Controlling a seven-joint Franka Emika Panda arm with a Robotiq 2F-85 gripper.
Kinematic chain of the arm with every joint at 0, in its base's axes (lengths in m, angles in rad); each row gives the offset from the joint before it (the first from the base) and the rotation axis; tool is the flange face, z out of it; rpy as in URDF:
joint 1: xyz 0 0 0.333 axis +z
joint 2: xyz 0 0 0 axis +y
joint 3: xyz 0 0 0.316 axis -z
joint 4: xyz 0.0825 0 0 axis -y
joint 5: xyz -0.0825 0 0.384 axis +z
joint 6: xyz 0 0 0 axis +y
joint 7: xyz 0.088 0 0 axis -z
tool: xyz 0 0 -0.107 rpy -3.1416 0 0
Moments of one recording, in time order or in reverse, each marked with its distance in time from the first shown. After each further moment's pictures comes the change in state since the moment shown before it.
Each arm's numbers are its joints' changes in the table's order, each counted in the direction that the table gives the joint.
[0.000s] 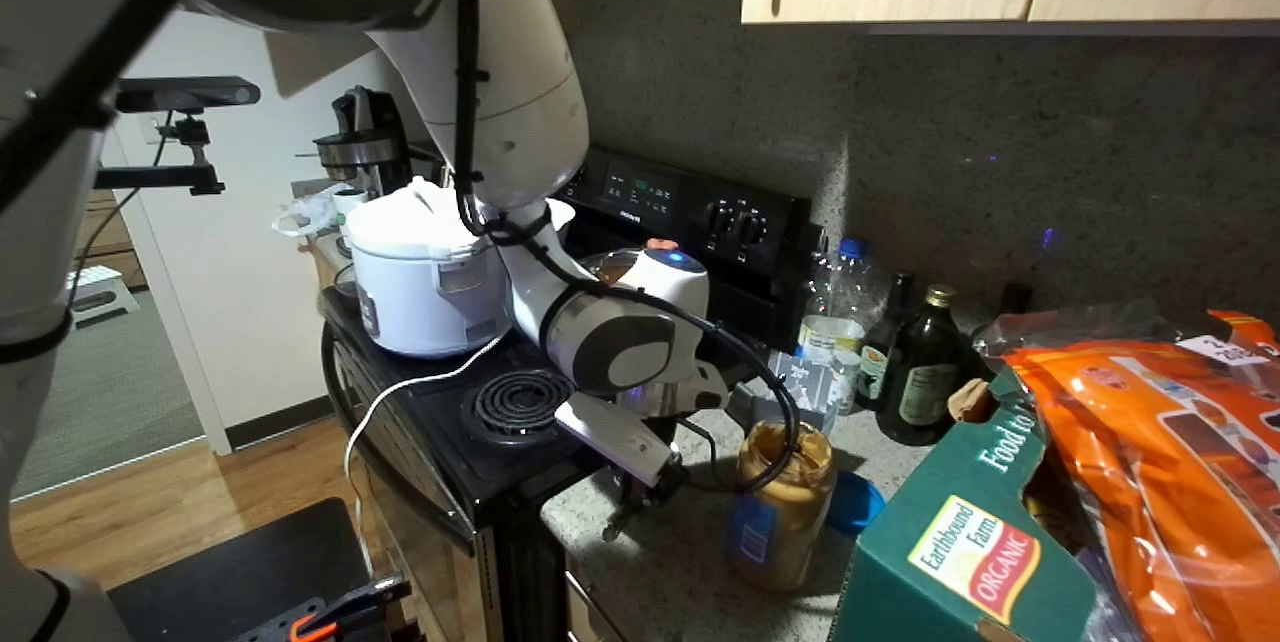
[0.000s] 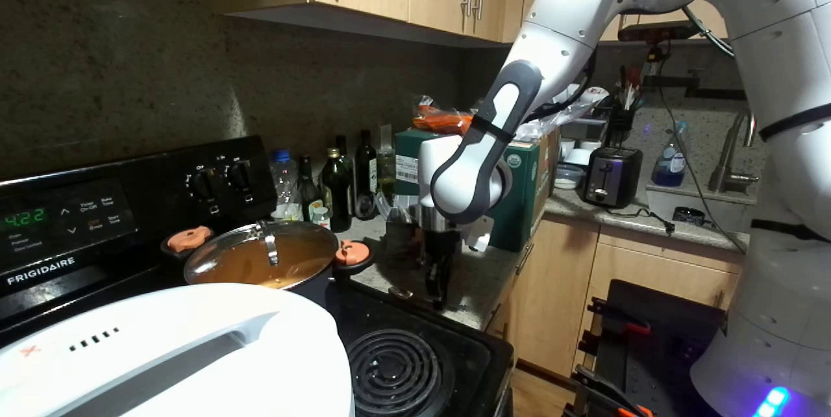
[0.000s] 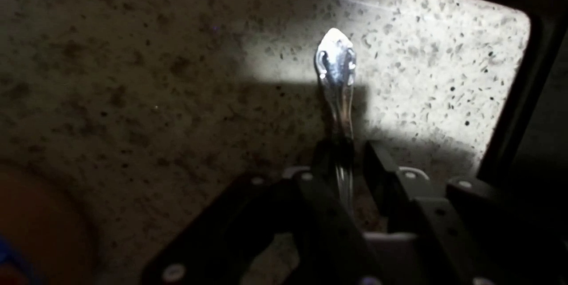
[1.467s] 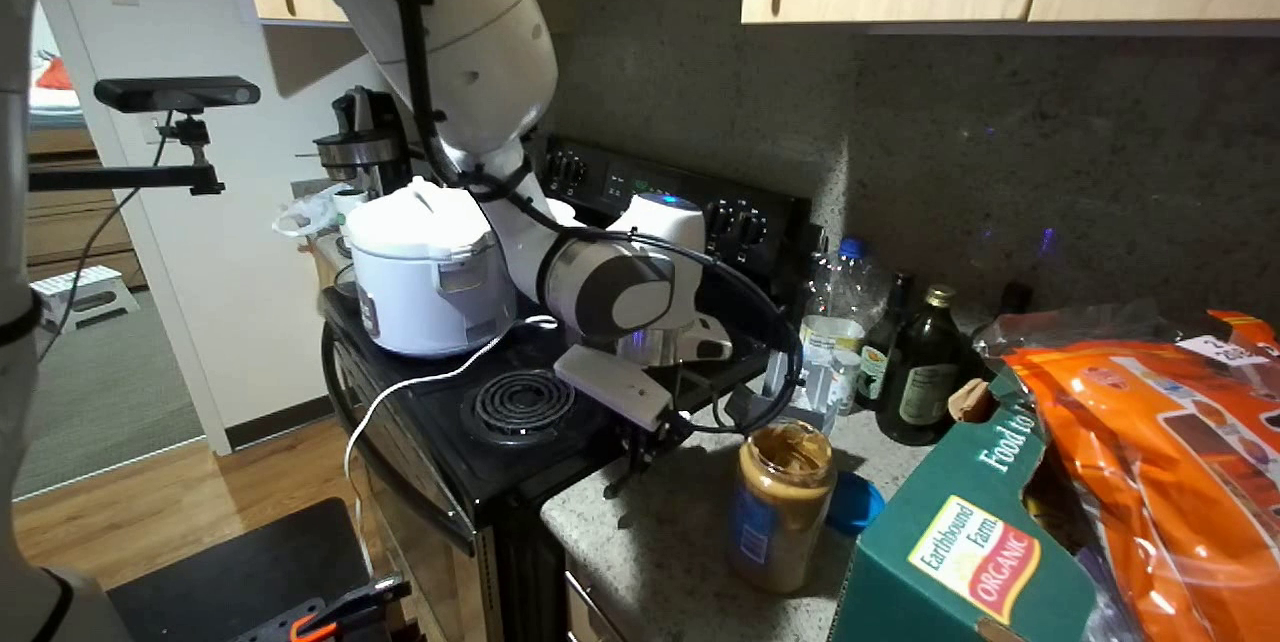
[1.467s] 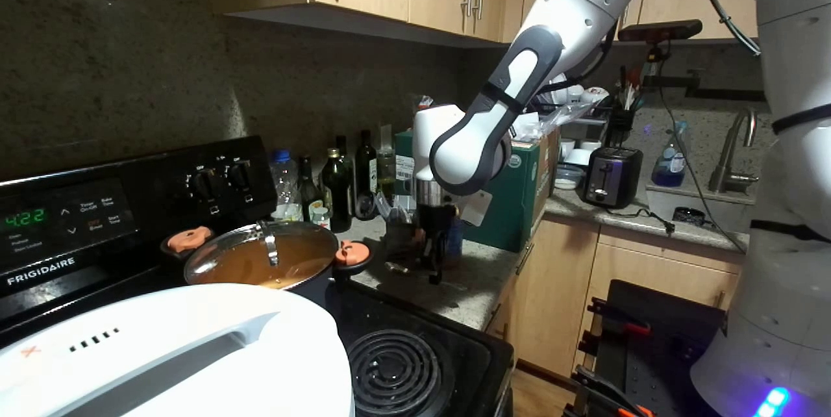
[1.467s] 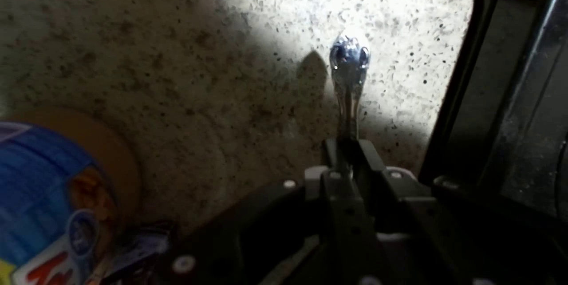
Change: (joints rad) arm 0.035 -0.133 0.016 -0.005 -0.055 0.102 0.095
